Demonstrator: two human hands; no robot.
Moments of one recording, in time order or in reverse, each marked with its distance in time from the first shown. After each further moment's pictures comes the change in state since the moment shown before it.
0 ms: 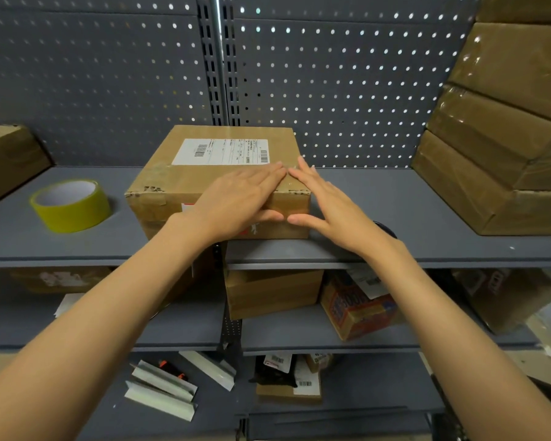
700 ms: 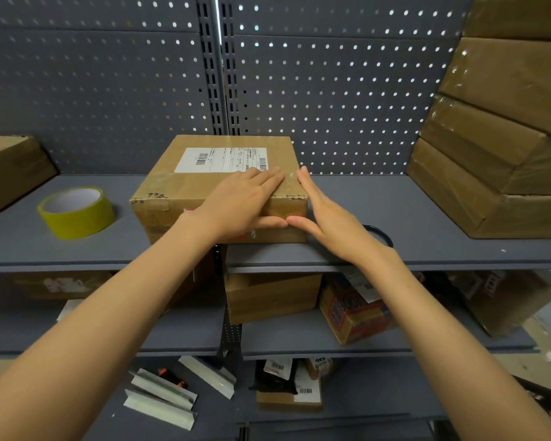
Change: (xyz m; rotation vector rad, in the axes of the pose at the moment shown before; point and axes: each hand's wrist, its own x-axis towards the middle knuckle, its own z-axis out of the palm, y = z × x) left_hand 0.008 0.001 -0.001 0.033 -0.027 -0.030; right_hand -0.008 -0.012 0.001 -0.021 -0.001 0.105
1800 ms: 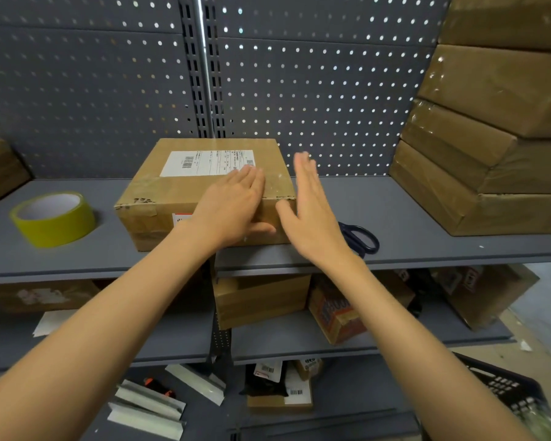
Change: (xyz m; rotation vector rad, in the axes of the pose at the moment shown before) left_hand -0.002 0.010 -0.001 0.027 0.007 -0.088; right_hand -0.004 -0.046 0.002 0.138 0.285 0.156
